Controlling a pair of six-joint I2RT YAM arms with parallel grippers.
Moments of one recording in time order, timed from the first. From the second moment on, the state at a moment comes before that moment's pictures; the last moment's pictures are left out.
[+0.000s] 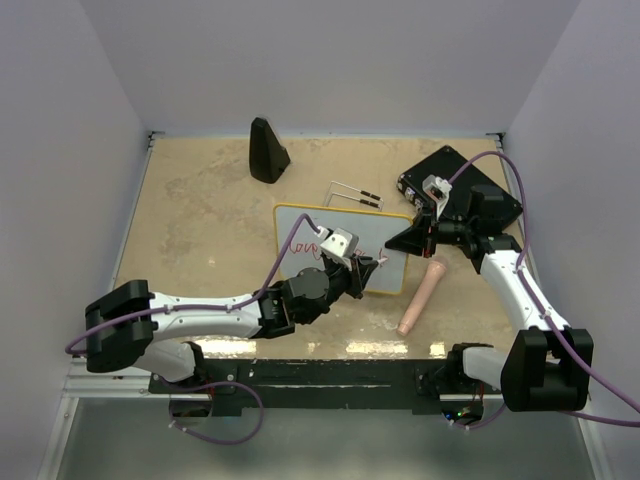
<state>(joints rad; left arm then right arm) -1.26 1.40 0.78 0.56 -0.51 -0.38 0.00 1.18 0.79 -0.18 -1.35 -0.11</state>
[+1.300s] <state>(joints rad) -1.26 1.45 0.83 0.48 -0.47 -0.40 0.00 1.18 0.79 -0.17 -1.35 -0.11</state>
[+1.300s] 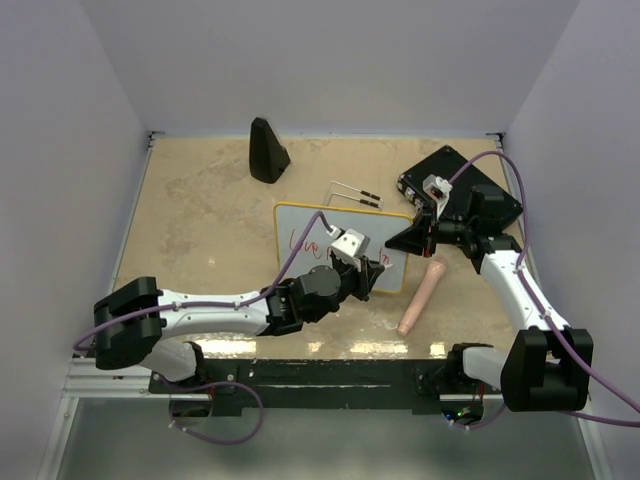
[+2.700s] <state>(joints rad) -1.27 1.18 0.65 0.46 -0.32 -0.41 0.00 1.13 0.78 -0.18 -1.35 -0.10</state>
